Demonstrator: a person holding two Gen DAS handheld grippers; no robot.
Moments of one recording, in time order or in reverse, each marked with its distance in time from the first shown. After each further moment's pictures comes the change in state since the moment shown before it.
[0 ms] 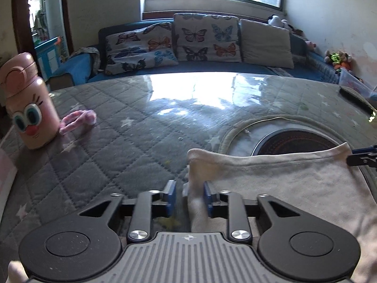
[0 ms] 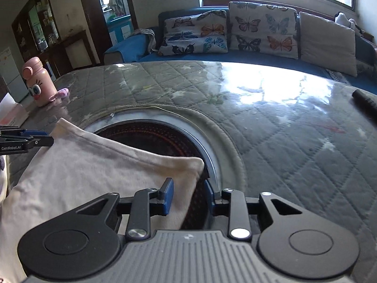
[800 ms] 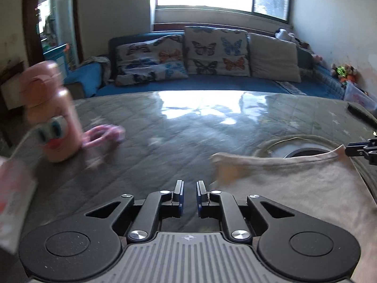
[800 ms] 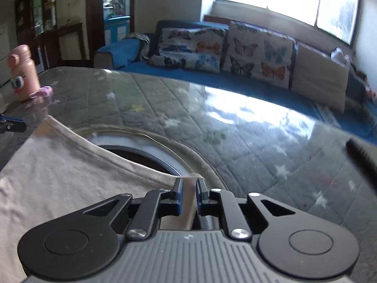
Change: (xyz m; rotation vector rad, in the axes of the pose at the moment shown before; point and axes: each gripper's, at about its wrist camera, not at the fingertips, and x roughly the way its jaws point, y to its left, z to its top) left arm -0.024 0.047 0.004 -0.050 -0.062 0.059; right arm 0.017 0.033 0.031 -0.154 -0.077 -0.131
